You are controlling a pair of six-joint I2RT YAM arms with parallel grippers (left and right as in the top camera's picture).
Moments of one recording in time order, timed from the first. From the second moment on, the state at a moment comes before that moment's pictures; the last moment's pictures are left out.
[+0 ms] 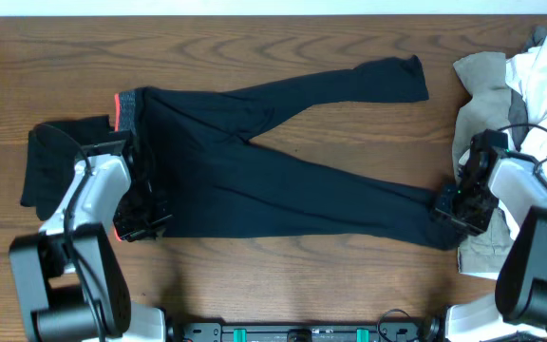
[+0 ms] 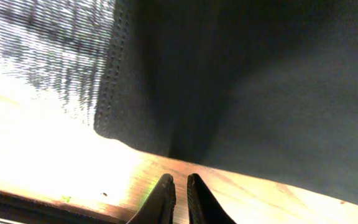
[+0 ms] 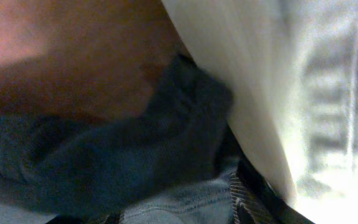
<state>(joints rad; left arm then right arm) 0.15 1.63 0.96 -1.11 0.02 -0.30 -0.25 1.68 0.89 -0.88 0.00 0.26</state>
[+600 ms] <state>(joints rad) 0.09 1.40 0.96 -0.55 0.06 -0.29 -0.21 1.38 0.94 -0.39 -0.18 0.08</state>
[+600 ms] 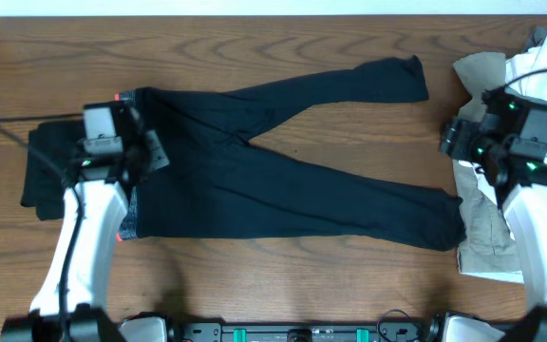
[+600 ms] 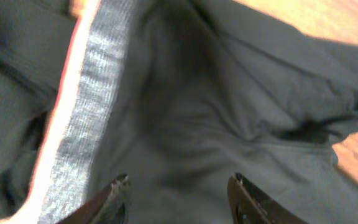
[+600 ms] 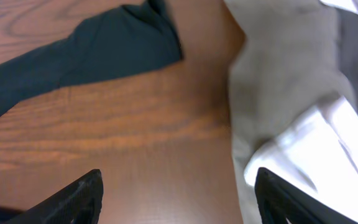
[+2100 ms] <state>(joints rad) 0.05 1.71 0.96 -0.54 0.08 -0.27 -0.12 1.90 1.16 -0.32 -0.22 -0.03</state>
